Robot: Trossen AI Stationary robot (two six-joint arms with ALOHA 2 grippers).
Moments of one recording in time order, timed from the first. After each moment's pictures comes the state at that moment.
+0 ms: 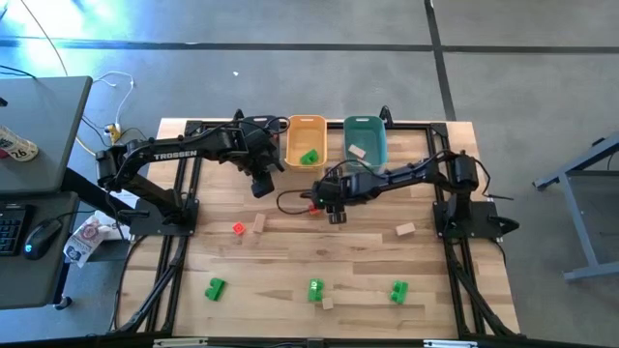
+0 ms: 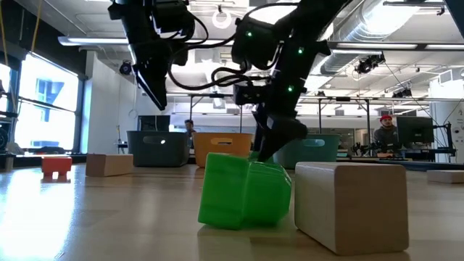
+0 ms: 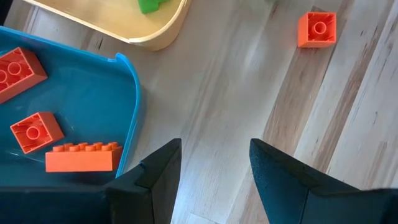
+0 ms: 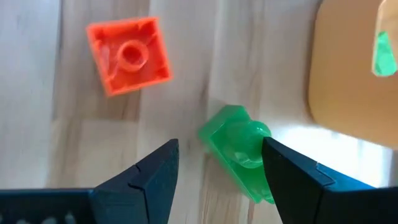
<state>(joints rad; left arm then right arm) 0.48 1.44 1.10 -0.87 0.01 -0.02 -0.03 1.94 1.25 -0.52 0.33 -0.26</state>
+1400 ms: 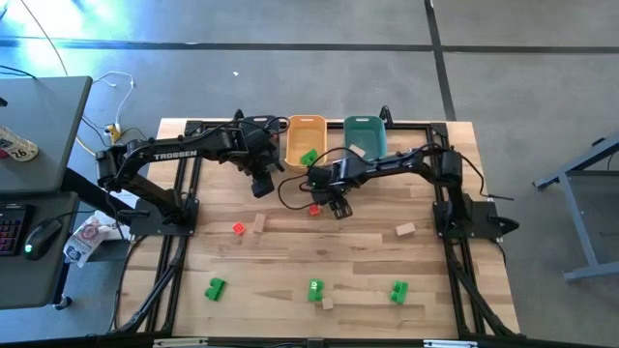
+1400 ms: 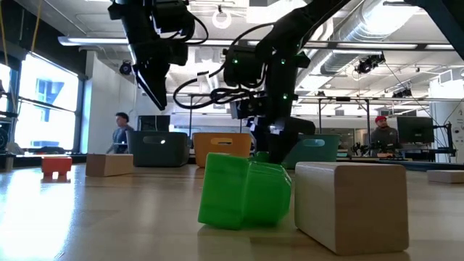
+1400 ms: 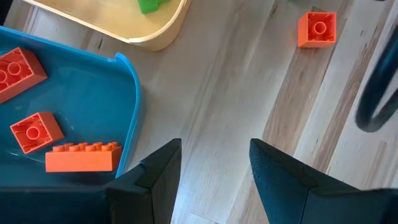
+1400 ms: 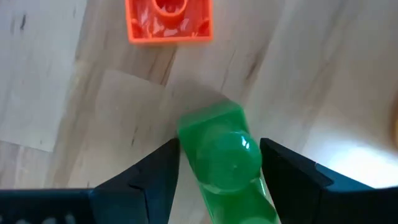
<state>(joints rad) 0.48 1.44 1.10 -0.87 0.01 -0.01 -0.16 2.04 1.39 -0.71 0.05 -0.52</state>
